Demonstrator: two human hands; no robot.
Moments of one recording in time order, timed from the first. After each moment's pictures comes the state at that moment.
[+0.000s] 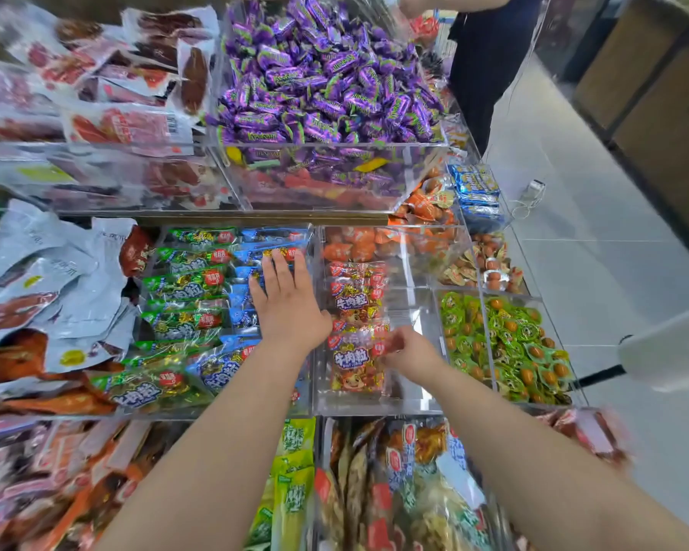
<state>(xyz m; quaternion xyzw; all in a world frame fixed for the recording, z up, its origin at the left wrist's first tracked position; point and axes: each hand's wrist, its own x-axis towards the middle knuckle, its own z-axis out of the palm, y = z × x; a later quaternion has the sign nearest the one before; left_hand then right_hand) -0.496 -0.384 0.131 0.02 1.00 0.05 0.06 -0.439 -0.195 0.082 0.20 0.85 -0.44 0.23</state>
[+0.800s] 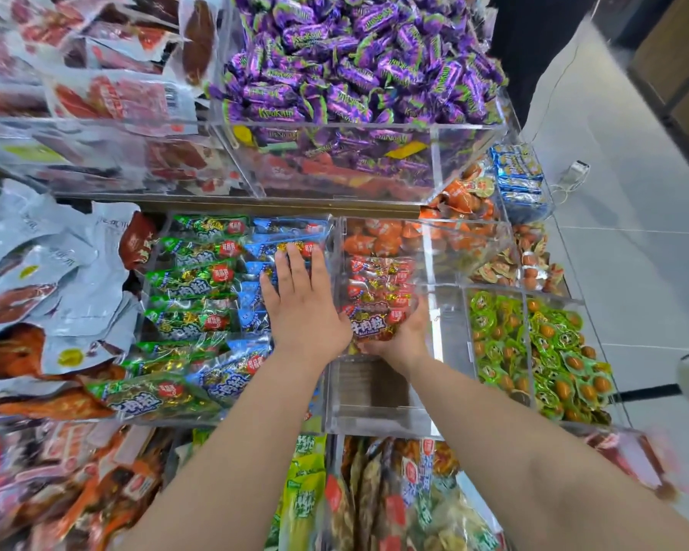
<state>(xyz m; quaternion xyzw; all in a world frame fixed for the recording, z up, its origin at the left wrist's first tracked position) -0.497 -0.381 0.124 0.01 1.00 0.04 0.01 -0.493 -0.231 0.023 0.24 0.76 -0.60 0.04</state>
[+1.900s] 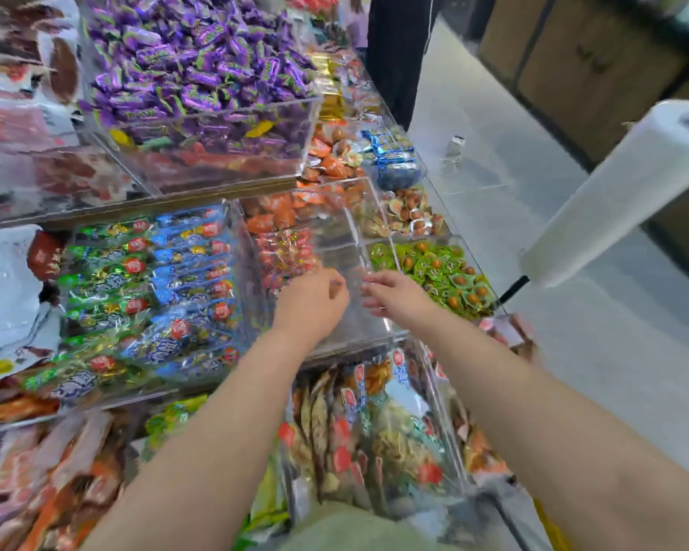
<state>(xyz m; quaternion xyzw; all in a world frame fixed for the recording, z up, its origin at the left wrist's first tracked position) -0.404 -0.299 0.170 0.19 0.93 0.29 0.10 -0.368 -0.152 0.154 0.28 0.69 -0.66 0.10</state>
